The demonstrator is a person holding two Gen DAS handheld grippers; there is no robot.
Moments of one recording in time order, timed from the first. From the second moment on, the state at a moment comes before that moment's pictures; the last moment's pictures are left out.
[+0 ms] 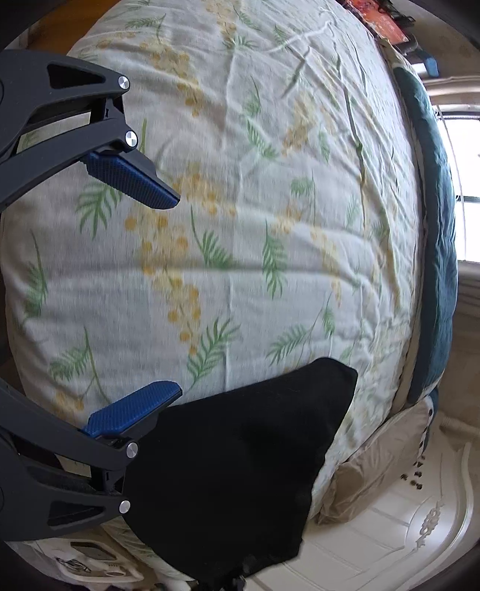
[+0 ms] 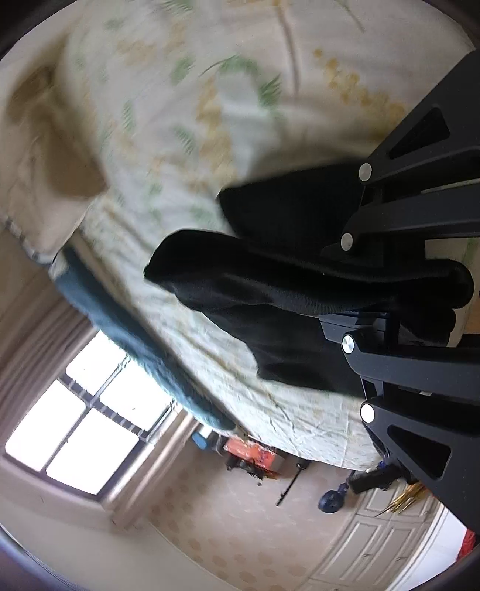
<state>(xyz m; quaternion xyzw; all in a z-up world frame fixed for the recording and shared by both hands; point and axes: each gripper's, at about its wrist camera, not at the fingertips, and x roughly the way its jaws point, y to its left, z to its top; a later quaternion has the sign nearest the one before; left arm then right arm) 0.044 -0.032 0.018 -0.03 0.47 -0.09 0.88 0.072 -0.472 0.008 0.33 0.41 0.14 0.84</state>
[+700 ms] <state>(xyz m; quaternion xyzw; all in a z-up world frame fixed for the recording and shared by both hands) 0.042 -0.054 0.013 -0.01 0.48 -0.10 0.87 0.063 -0.501 -0.052 0.45 0.38 0.19 0.78</state>
